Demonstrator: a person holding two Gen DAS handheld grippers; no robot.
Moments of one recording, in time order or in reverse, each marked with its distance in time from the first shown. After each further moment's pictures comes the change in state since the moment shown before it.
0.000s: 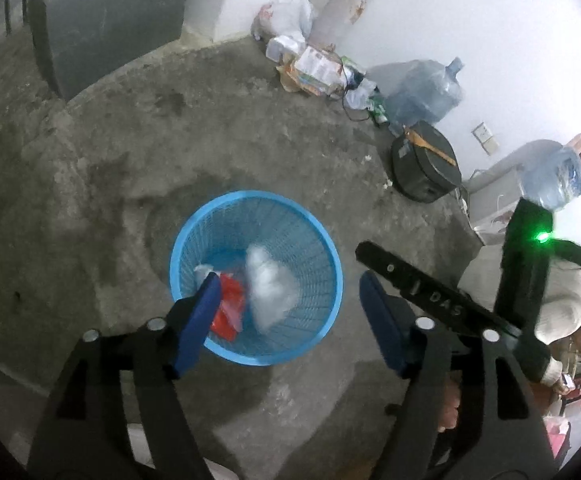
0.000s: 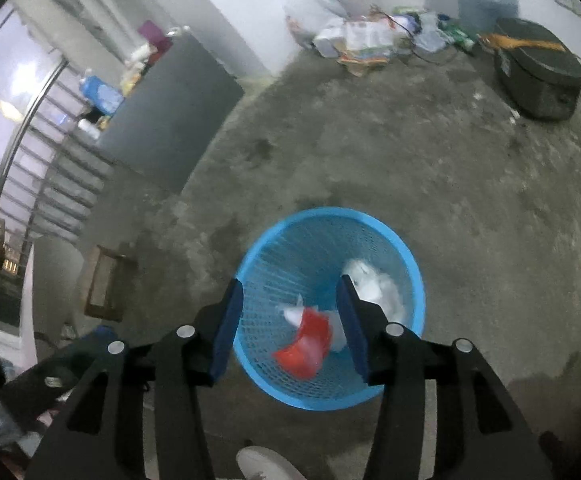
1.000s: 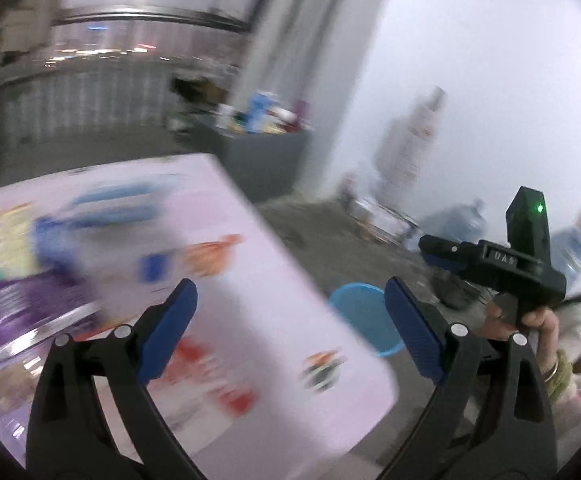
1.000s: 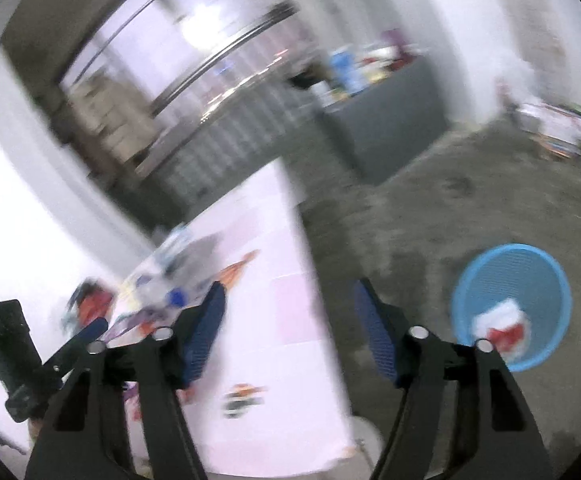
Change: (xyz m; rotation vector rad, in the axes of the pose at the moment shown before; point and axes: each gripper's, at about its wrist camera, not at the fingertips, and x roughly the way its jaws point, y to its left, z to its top) left arm -0.395 0.108 -0.257 -0.113 -0.631 0.270; right arm -0.166 0.247 -0.141 -0.509 -0.007 0.489
